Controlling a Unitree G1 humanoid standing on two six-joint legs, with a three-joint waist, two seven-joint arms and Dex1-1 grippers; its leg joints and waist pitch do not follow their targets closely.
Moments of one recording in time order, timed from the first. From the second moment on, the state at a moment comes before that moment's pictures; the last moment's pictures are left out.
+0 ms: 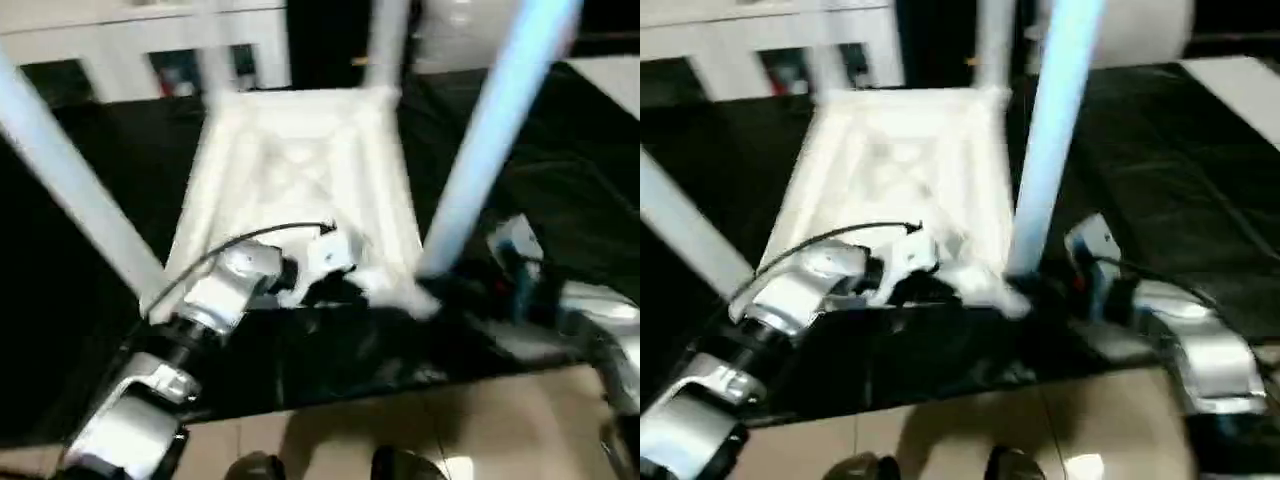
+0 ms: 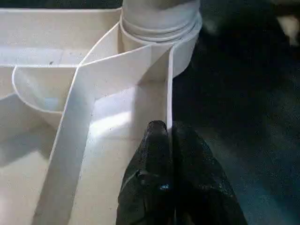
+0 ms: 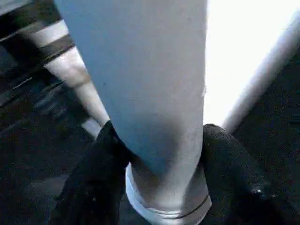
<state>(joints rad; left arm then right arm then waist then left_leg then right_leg) -0.67 0.16 -0.34 0.52 0.08 0.23 -1.02 -0.29 -0.43 -0.07 -0.02 0.27 0.61 0.75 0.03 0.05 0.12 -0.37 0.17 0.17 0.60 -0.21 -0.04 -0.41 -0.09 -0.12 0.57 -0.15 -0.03</state>
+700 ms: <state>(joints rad) -0.68 0.09 -0.34 0.52 0.11 0.22 -0.89 -0.29 -0.41 -0.10 -0.05 0.25 0.61 0.62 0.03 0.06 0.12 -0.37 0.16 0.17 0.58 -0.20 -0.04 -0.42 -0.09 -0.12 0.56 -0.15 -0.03</state>
